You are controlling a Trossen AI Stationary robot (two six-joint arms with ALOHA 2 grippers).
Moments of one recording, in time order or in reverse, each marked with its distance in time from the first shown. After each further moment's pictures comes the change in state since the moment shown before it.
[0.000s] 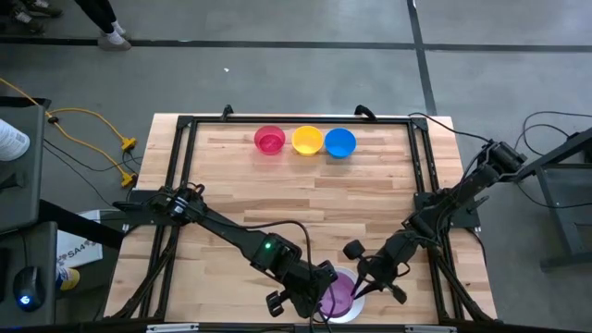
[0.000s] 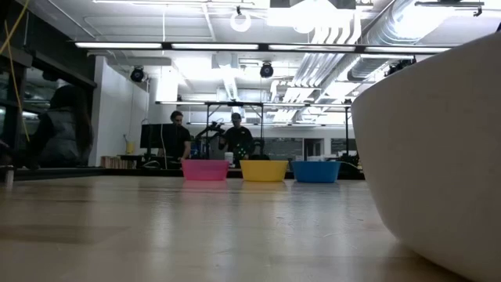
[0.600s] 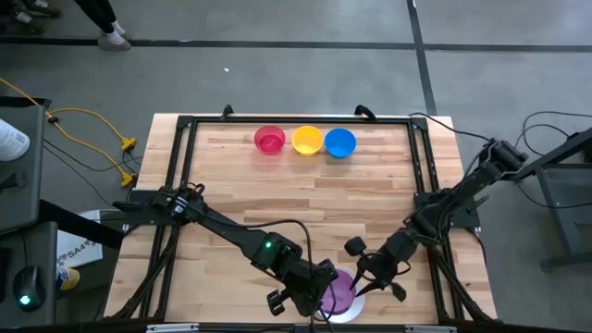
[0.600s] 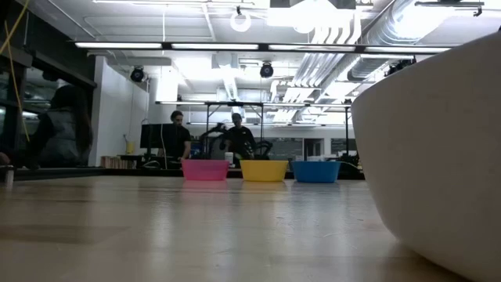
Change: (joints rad) left arm 0.000 0.000 0.001 -0.006 0.004 -0.001; right arm 0.000 -0.026 0.000 -0.059 0.026 0.007
